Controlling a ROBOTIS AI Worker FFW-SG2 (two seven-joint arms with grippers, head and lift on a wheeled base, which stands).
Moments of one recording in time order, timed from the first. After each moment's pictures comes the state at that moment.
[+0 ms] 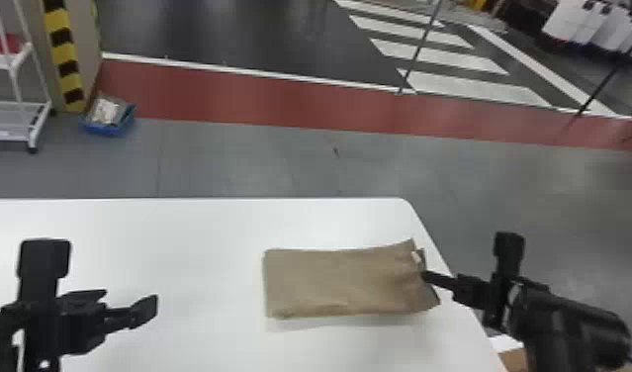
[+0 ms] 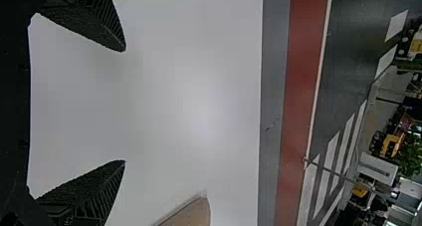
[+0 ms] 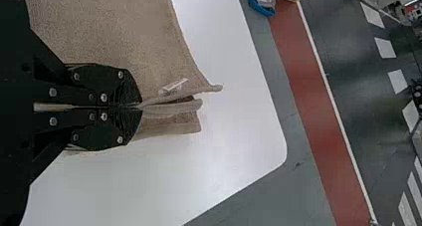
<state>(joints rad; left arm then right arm) 0.04 0.04 -0.07 -1.65 0.04 0.76 -0.39 -0.16 -0.28 -0.62 -1.27 0.12 0.76 0.73</state>
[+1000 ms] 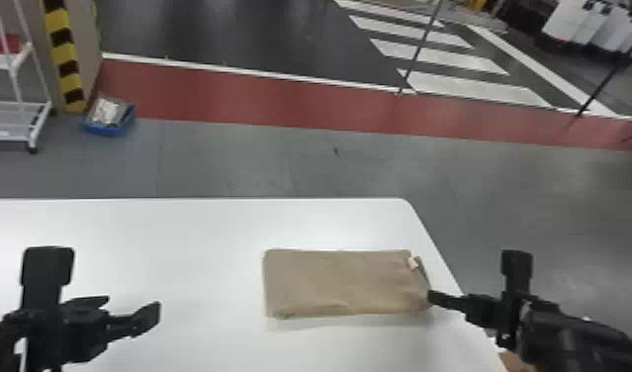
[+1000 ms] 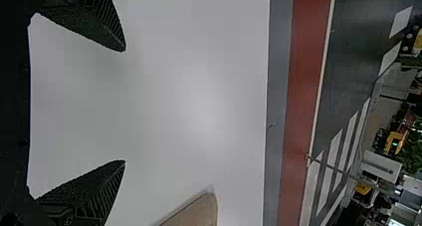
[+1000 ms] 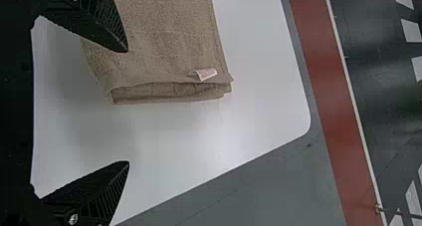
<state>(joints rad) 0.06 0.04 -0.08 -1.66 0.04 0.76 -0.39 -0.11 -0.31 -0.62 -1.21 0.15 0.67 0.69</state>
